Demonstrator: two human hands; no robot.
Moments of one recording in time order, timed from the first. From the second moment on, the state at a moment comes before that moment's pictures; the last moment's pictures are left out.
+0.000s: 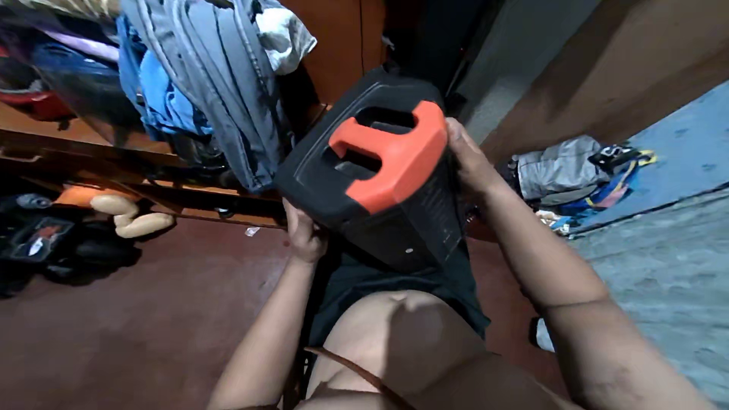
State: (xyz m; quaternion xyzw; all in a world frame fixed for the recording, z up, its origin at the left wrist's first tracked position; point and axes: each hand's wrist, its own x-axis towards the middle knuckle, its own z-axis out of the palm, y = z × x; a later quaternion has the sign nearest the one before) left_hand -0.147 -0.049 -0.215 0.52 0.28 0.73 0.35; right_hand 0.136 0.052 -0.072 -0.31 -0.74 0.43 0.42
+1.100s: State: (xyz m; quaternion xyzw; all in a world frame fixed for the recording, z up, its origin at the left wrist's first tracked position) left_hand -0.164 -0.009 -0.191 0.17 0.60 0.64 0.46; right_hand 0.065 0.128 -0.126 -0.39 -0.74 0.54 0.14
